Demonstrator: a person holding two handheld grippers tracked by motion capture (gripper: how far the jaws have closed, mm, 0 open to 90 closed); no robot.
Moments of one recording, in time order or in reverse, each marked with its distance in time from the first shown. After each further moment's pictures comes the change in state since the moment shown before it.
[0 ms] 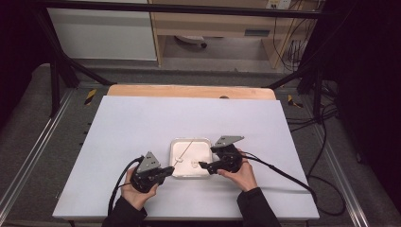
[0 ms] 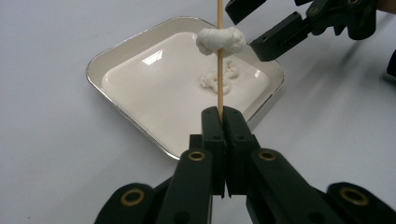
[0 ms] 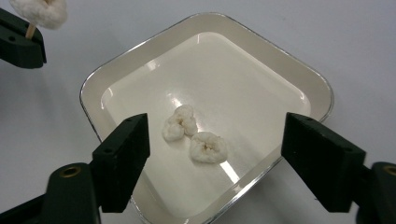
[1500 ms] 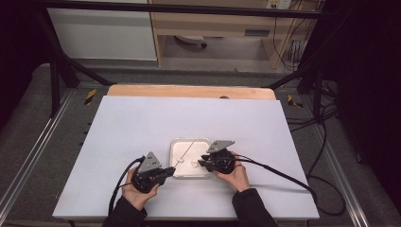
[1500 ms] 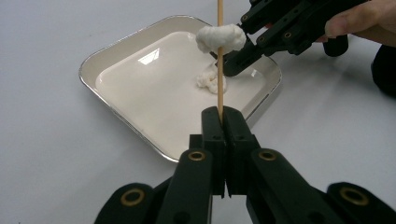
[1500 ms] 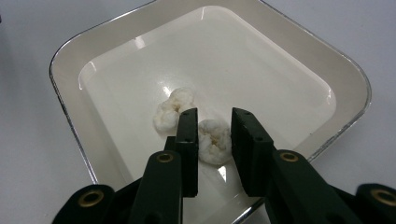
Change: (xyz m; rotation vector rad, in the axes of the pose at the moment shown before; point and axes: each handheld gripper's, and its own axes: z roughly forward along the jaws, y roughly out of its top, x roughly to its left) left arm -0.001 0.000 0.002 0.000 -0.012 0.003; right arm 0.004 -0.011 0.026 0.038 -0.023 -0.083
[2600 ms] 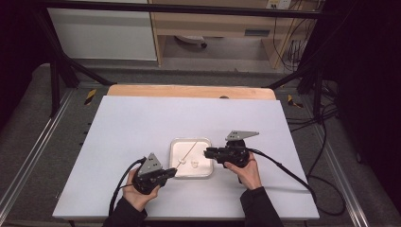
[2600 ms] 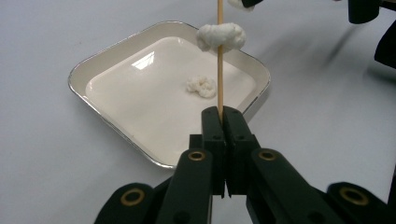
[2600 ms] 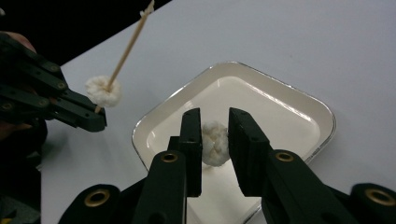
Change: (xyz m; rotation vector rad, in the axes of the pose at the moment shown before) left arm -0.005 0.000 0.000 -0.018 -0.024 0.024; right arm -0.017 0.013 -0.055 -0.207 0.164 0.241
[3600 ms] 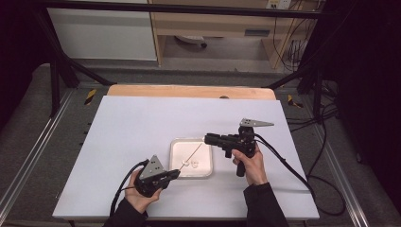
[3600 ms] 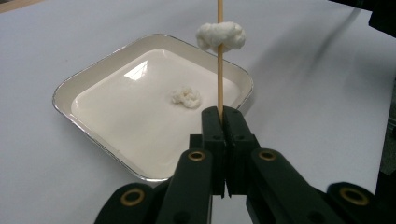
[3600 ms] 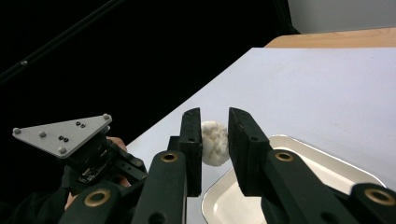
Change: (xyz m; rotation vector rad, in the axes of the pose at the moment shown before) left arm -0.009 0.001 0.000 -0.035 -0.024 0.050; right arm 0.004 0.035 -0.029 -0.232 0.192 0.157
